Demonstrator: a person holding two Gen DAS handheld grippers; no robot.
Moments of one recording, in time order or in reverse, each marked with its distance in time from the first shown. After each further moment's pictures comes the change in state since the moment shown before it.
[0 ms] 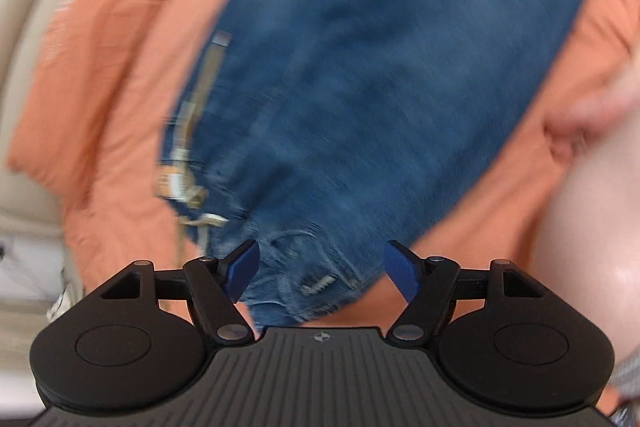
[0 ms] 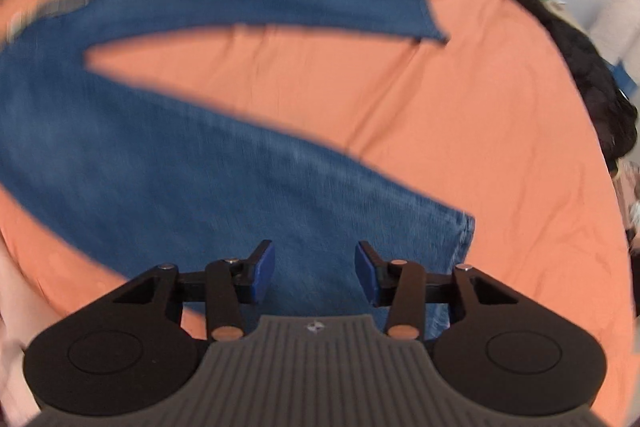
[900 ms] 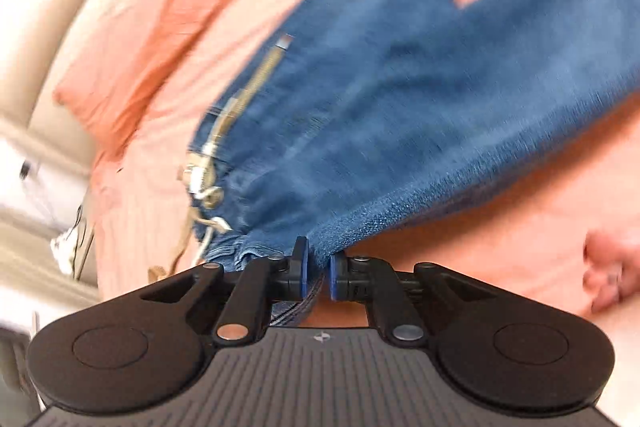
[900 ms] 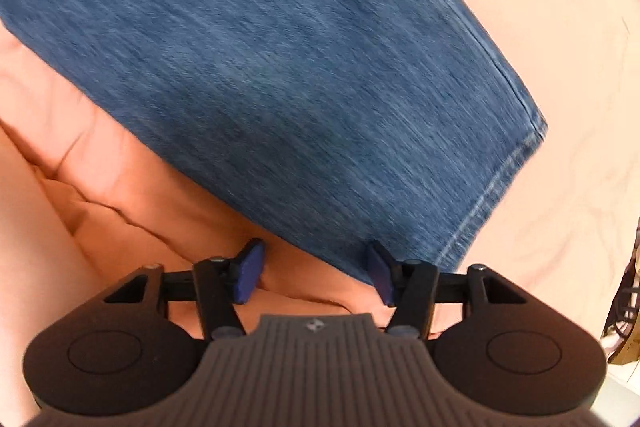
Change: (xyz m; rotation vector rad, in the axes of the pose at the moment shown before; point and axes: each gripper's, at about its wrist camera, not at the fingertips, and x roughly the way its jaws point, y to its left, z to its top) left arm 0.006 0.006 0.036 -0.374 -0.062 0.184; right arm 0.096 0.013 -0.051 -0.278 0.427 -0.017
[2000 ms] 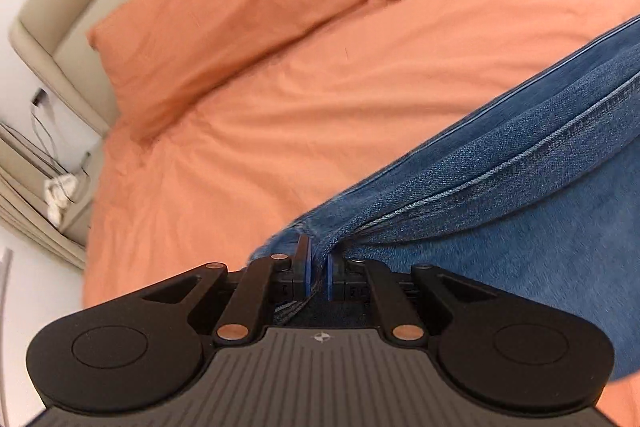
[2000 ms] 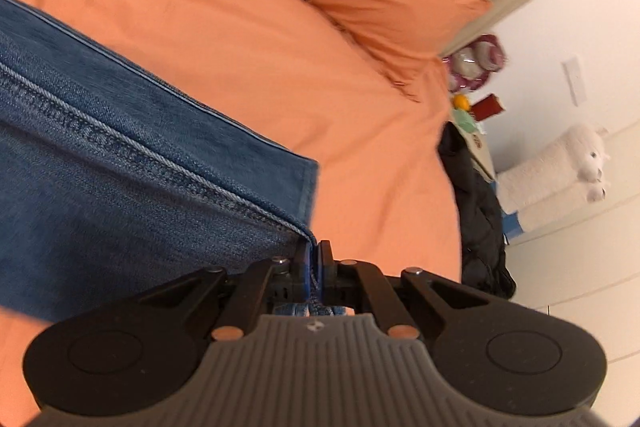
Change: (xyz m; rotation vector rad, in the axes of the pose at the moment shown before) left arm 0.135 0.131 0.157 -0.339 0.064 0.023; right arm -0.085 -0.167 0.326 0.118 -0.399 -0.524
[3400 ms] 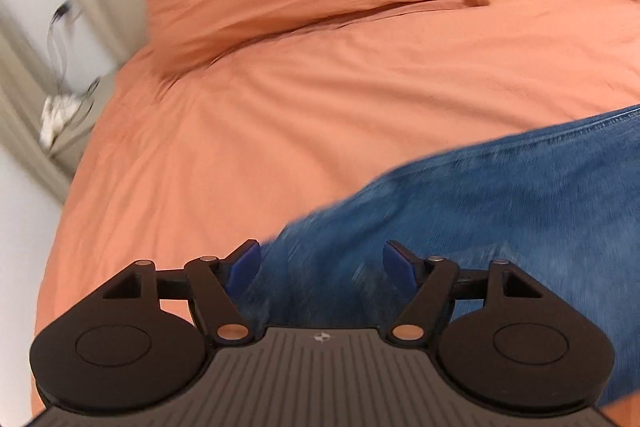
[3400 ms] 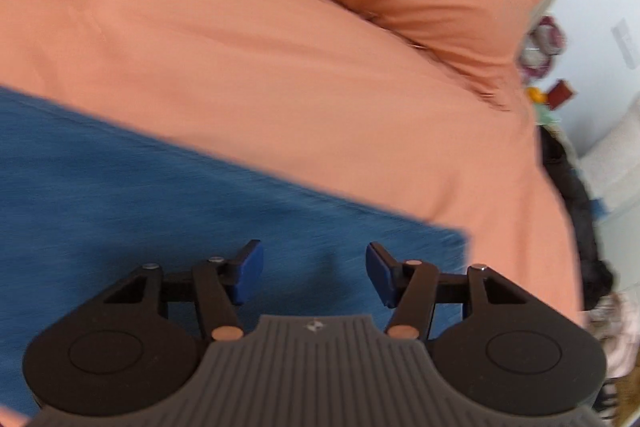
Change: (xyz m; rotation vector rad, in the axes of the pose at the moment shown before) left arm 0.009 0.080 -0.040 -0.277 0.047 -0.041; right arm 0.034 0.076 0.068 0.206 -0.083 0.263
